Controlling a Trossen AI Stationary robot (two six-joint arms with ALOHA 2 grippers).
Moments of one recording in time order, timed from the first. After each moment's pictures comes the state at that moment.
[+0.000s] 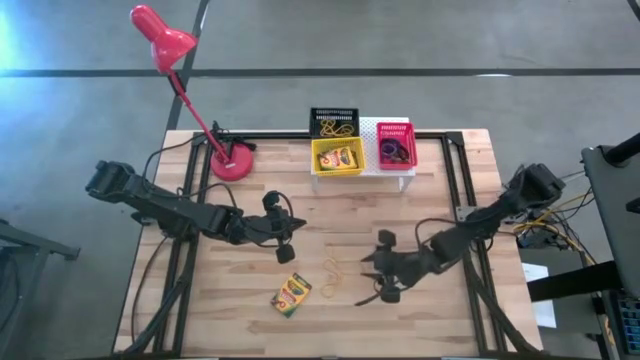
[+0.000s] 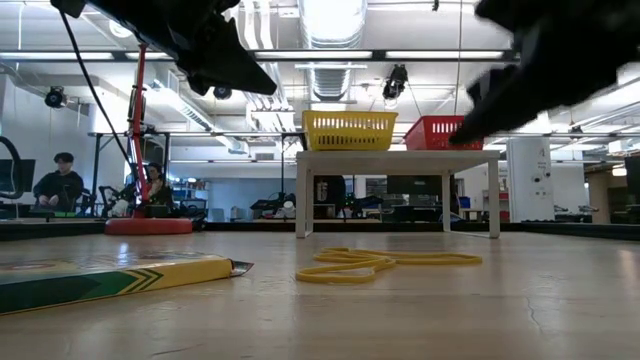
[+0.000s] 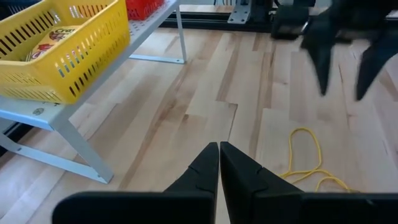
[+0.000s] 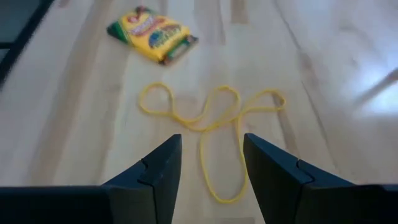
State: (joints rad) left arm -0.28 1.34 0.75 0.04 -0.53 -0.21; right arm 0.54 1.48 0.67 0.10 0.44 0.40
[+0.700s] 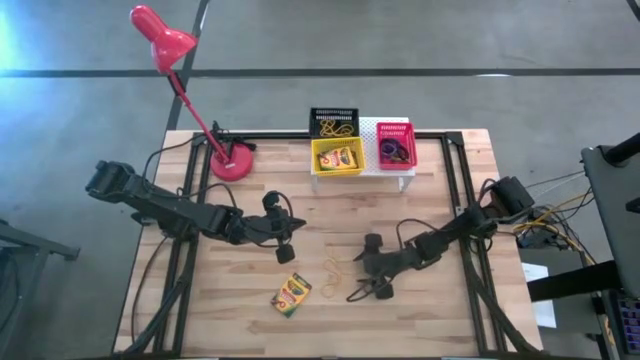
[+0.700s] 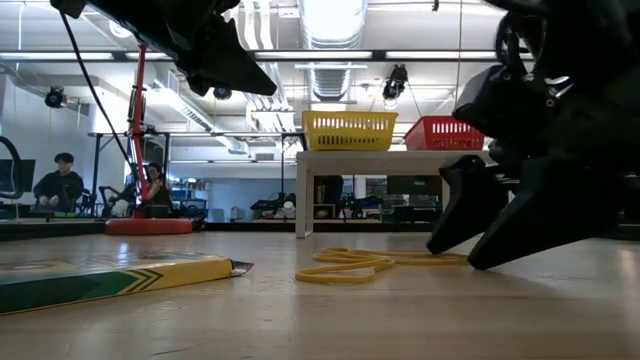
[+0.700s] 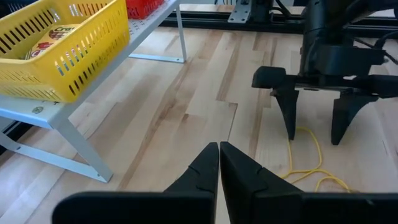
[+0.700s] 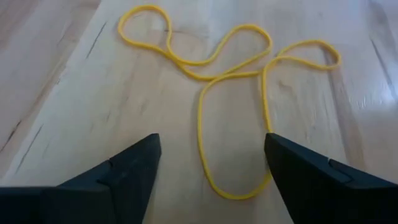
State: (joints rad) left arm -0.28 1.34 0.74 0.04 -0.53 -0.22; right arm 0.41 1.80 0.56 0.45 0.25 0.20
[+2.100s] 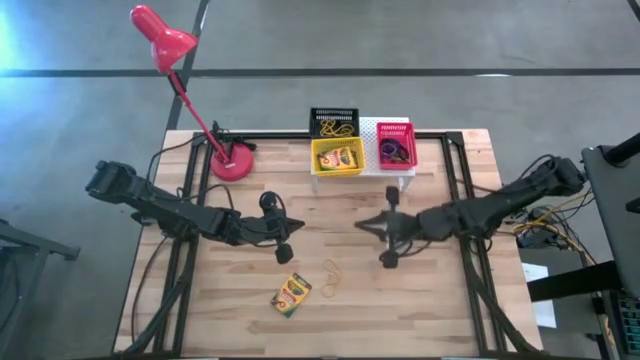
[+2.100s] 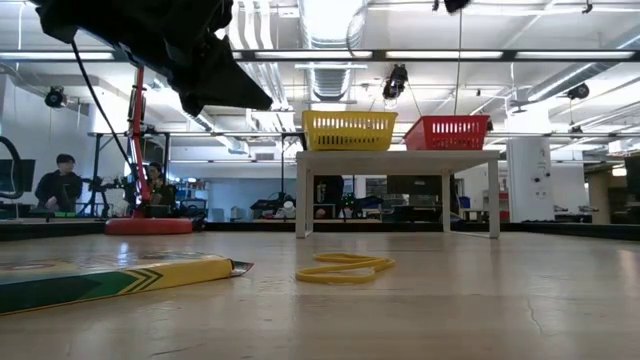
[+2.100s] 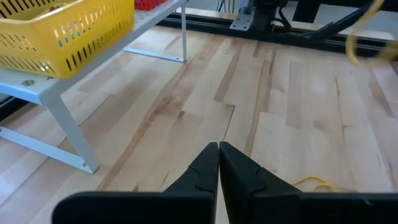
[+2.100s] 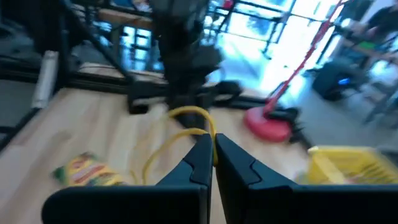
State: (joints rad) left arm -0.28 1.34 0.63 0.21 -0.53 -0.29; right arm 0.35 1.18 0.84 0.10 0.48 -0.06
